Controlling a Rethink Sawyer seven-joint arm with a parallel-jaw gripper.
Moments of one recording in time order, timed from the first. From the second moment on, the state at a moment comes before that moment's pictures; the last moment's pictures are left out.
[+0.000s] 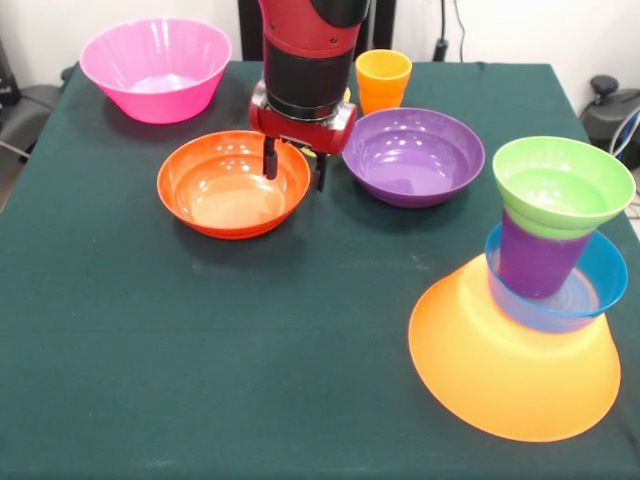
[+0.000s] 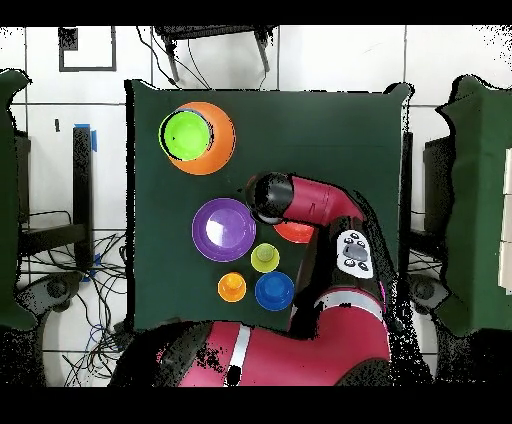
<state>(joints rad) -0.23 -0.43 -0.09 1.51 -0.02 0.55 1.83</state>
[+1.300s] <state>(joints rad) -0.22 -0.39 -0.10 1.51 0.00 0.44 1.83</state>
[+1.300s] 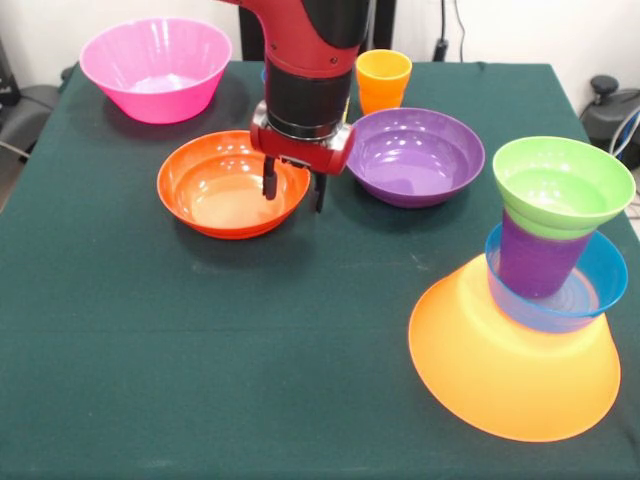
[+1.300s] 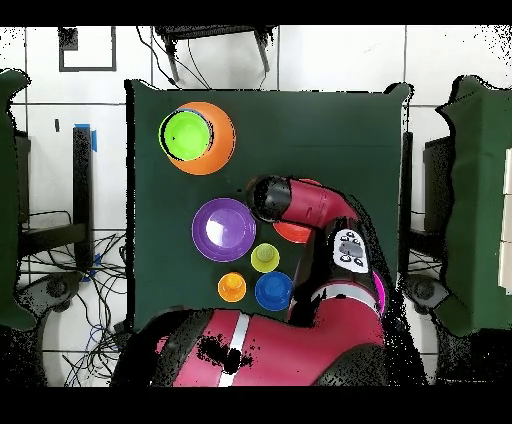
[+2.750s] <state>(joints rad) -0.14 -0.61 -0.16 1.42 0.00 0.50 1.84</state>
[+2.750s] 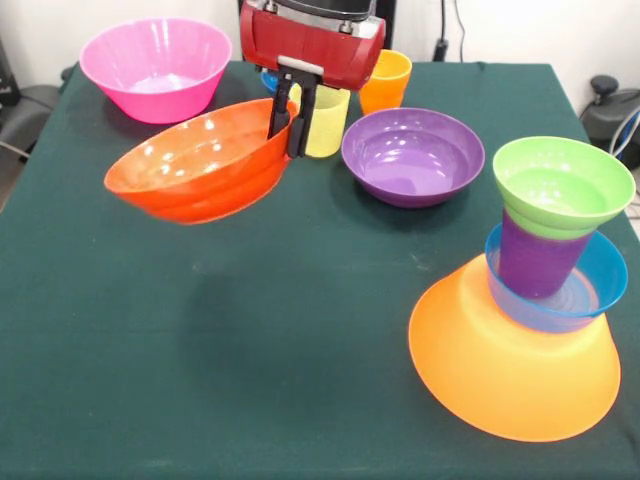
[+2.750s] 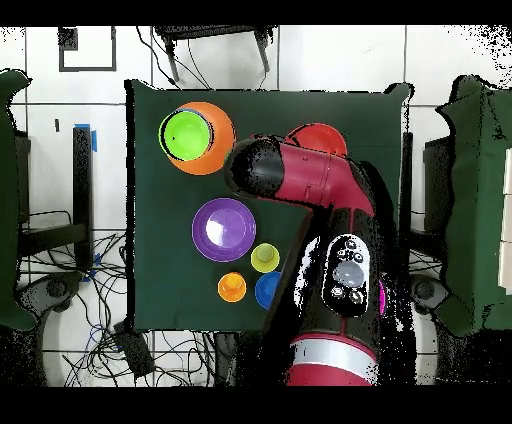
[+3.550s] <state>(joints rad) -0.14 -0.63 -0.14 1.26 -0.09 0.74 1.83</state>
